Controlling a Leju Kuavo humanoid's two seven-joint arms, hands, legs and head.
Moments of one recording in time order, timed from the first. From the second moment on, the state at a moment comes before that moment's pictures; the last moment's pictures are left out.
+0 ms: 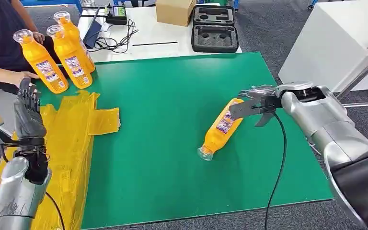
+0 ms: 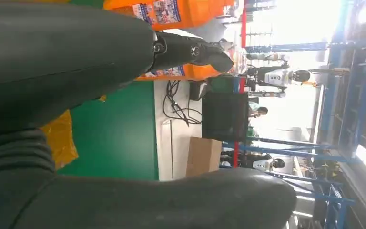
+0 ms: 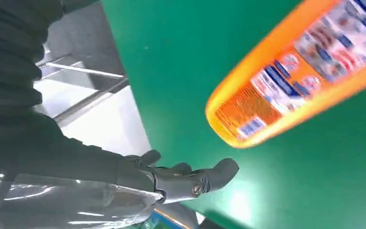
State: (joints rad) left arm -0.29 0.19 0.19 -1.36 0.36 -0.01 -0.37; right arm -1.16 -0.20 0.85 -0.53 0.87 0.61 -0.45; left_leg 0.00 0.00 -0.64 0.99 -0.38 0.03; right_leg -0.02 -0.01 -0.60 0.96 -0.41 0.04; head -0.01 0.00
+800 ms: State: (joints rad) left arm -0.44 0.18 0.09 -1.29 0.40 -0.02 -0.35; right arm -1.16 -0.27 1.22 -0.65 0.78 0.46 -0.41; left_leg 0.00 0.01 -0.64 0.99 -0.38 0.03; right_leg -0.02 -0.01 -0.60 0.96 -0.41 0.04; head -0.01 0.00
